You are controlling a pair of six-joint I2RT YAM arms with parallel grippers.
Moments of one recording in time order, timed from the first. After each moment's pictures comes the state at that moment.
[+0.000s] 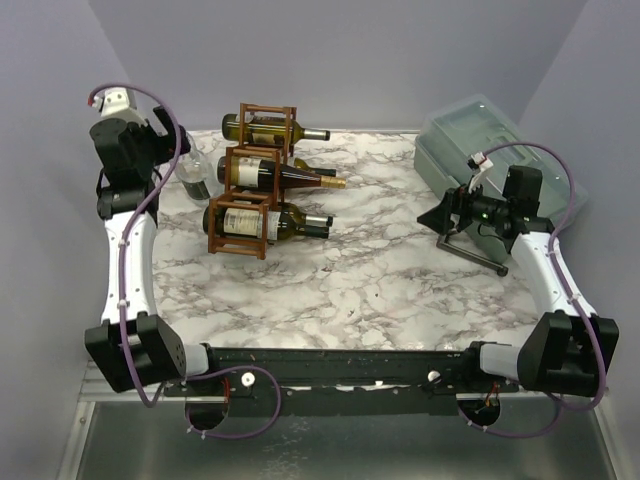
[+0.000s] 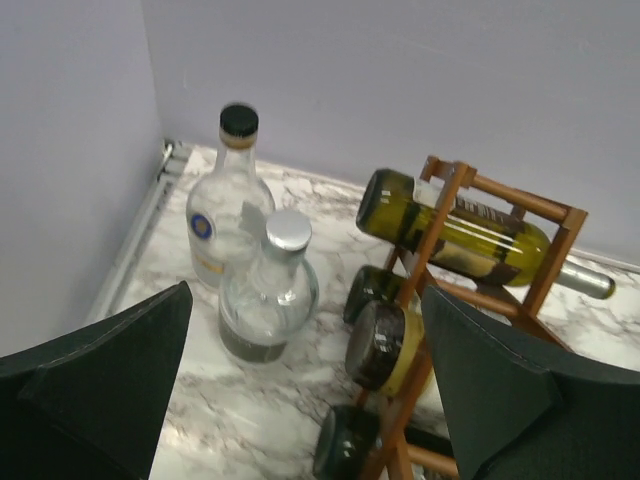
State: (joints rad) left arm 0.23 1.36 1.36 -0.14 0.14 -0.20; right arm -0.13 1.27 0.95 -0.31 -0.89 -0.13
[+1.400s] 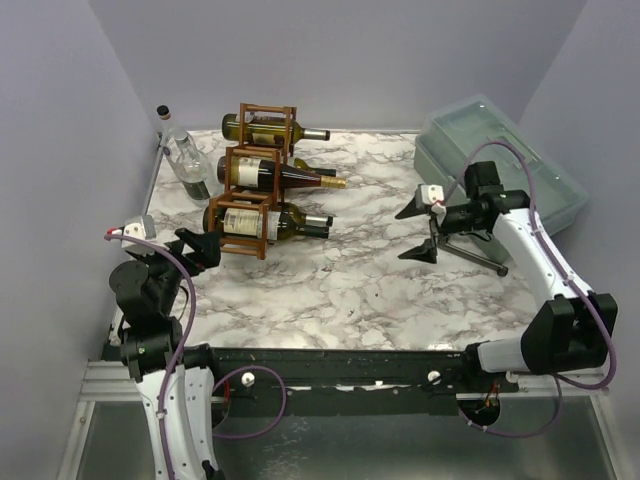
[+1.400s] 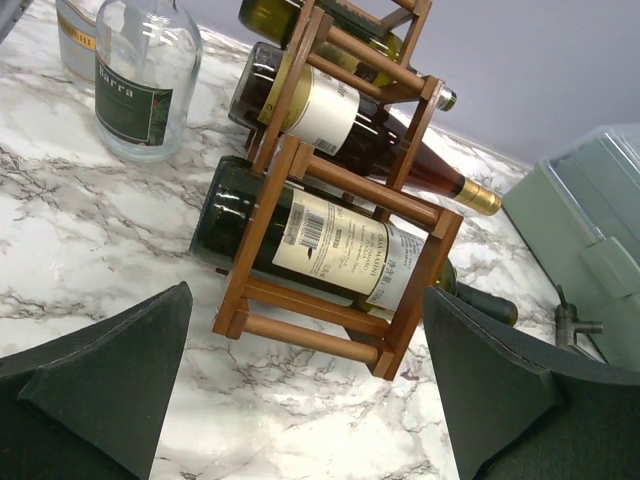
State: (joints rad) left arm 0.27 0.38 0.67 -0.41 0.37 -0.43; right arm 0.07 1.37 1.16 -0.96 -1.19 -1.31
